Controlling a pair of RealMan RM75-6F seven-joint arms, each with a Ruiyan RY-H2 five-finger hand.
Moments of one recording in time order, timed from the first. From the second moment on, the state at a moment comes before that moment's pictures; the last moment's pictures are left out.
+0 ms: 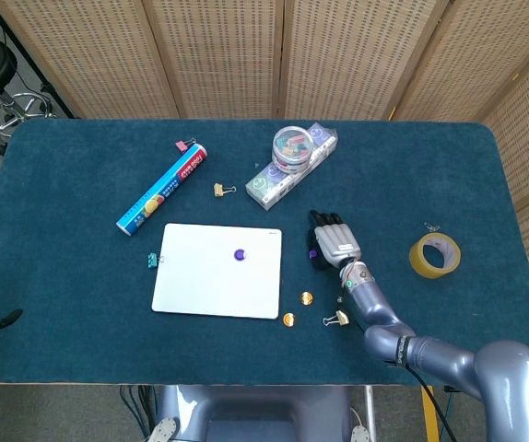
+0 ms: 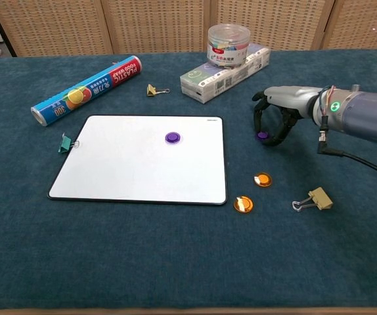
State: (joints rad) left arm -0.11 -0.96 -0.10 -1.86 1.32 1.43 0.06; right arm 0.91 -1.71 0.21 -1.10 -0.80 0.71 -0.35
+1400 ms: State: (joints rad) left arm -0.10 -0.93 -0.09 -1.86 1.34 1.42 -0.01; right arm 1.10 -1.86 0.29 -1.08 -0.67 0.74 -0.50
